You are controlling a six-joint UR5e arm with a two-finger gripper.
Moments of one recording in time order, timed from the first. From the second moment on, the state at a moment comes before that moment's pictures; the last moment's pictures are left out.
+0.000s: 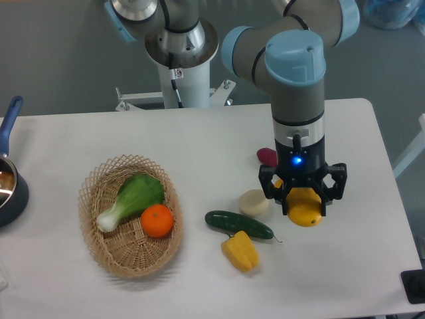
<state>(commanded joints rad) 2.55 -1.91 -1.41 -0.94 1.53 0.70</state>
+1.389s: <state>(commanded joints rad) 2.54 -2.01 -1.43 -0.84 1.54 0.69</state>
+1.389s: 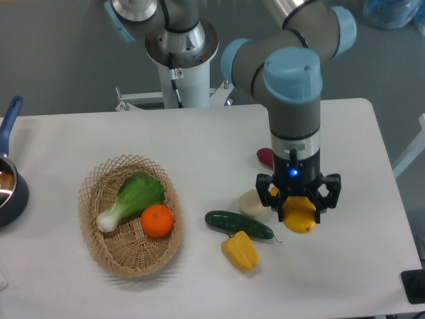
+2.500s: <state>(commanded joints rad) 2.56 -2.18 -1.43 -0.83 1.54 0.82</state>
